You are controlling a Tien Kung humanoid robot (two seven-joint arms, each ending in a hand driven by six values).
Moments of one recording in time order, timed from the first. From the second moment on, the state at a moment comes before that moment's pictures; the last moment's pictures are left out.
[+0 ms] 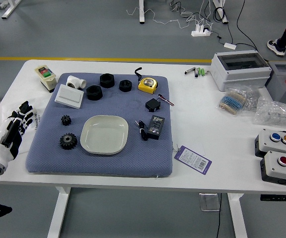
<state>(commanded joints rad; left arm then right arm) -0.13 0.11 -1.75 -1.27 1.46 -0.27 -0.09 0.05 -0.24 0.16 0.24 0.61 -0.29 0.02</state>
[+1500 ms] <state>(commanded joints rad) -0.23 0.26 -1.47 -1.31 2.27 -0.36 -0.13 0.06 -0.25 0.17 0.24 0.61 -0.29 0.02</state>
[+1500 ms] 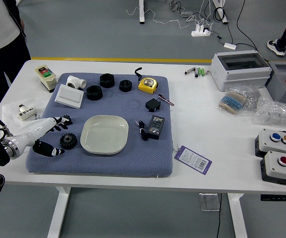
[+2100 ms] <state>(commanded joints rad) -0.26 0.23 -1.45 -1.21 2.27 -0.29 -0.12 0.05 -0.24 0.16 0.24 0.62 -0.29 0.02</state>
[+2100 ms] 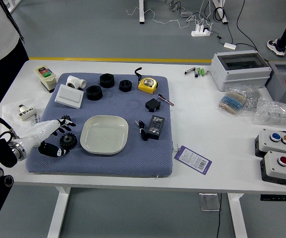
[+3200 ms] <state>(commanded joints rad) -0.27 0.22 -1.47 -1.19 2.27 -0.25 -0.11 0.06 -0.25 0.17 0.24 0.61 -0.29 0.02</state>
